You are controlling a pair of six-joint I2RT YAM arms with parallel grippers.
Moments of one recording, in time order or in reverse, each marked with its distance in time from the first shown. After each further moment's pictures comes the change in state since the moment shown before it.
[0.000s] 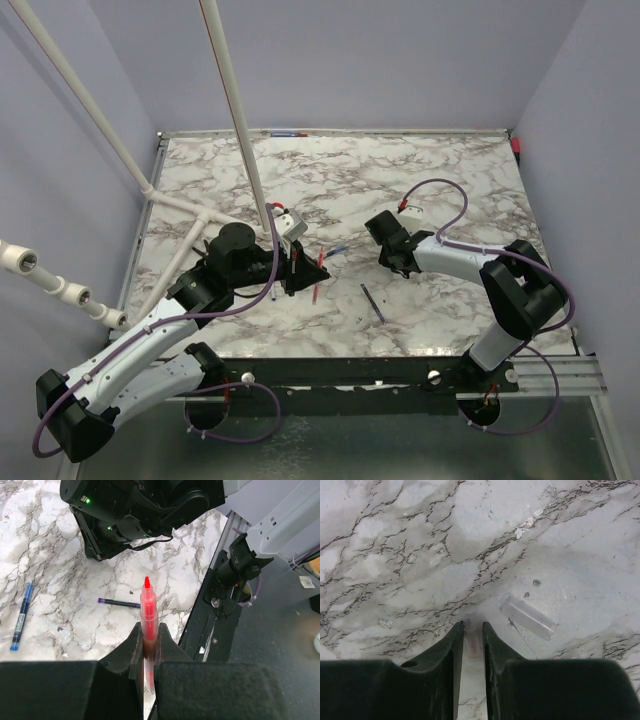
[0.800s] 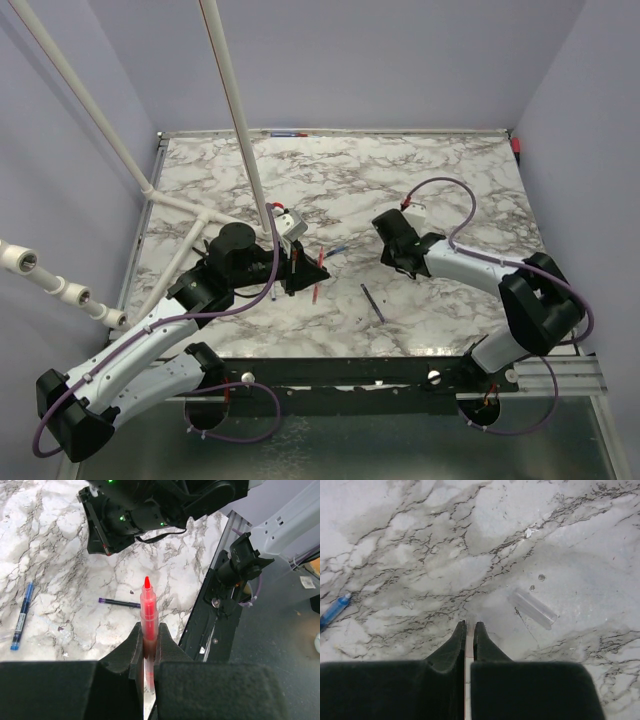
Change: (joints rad) left arm 0.000 0.000 0.000 0.000 -0.002 0.000; right arm -0.001 -0.091 -0.038 0.026 -0.053 -0.039
